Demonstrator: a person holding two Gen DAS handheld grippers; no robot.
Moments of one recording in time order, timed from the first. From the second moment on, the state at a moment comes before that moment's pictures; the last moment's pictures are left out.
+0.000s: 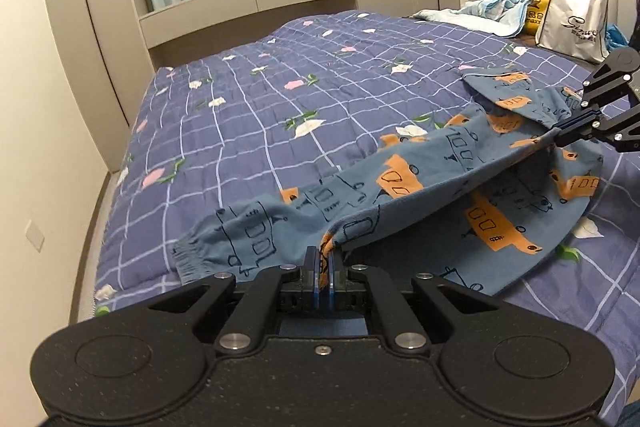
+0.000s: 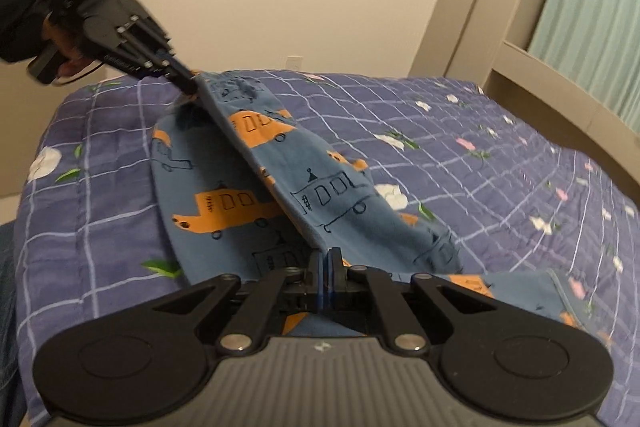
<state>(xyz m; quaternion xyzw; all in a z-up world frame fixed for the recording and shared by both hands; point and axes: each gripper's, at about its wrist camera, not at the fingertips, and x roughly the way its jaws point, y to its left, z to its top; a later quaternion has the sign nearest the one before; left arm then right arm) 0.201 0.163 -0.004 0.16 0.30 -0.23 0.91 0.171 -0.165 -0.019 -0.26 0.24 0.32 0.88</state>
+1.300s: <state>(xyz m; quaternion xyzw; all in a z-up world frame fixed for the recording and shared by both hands) 0.141 -0.074 -0.022 0.05 0.27 -0.23 0.93 0.117 -0.380 -0.053 0.14 0.31 0.05 0.94</state>
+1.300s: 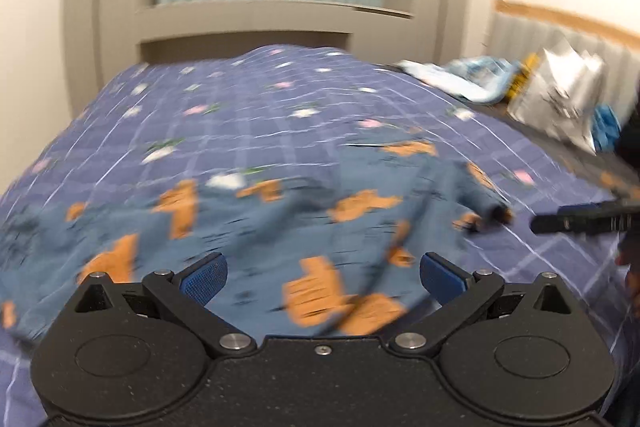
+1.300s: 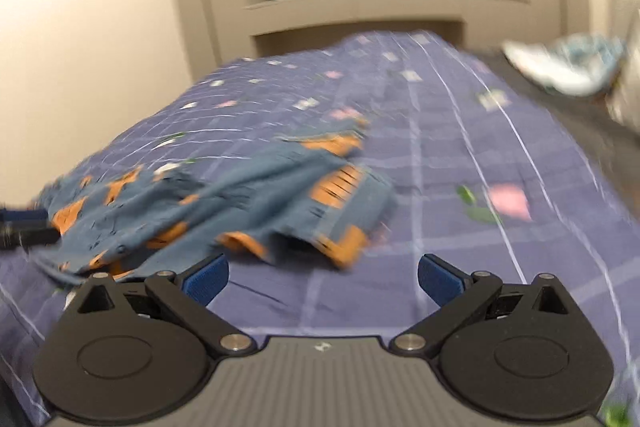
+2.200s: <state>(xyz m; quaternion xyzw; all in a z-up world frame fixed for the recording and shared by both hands) 0.154 -0.157 -0.038 0.14 0.33 -0.33 0.87 0.161 -0.443 -0.090 0.51 0.24 -0.03 0.82</state>
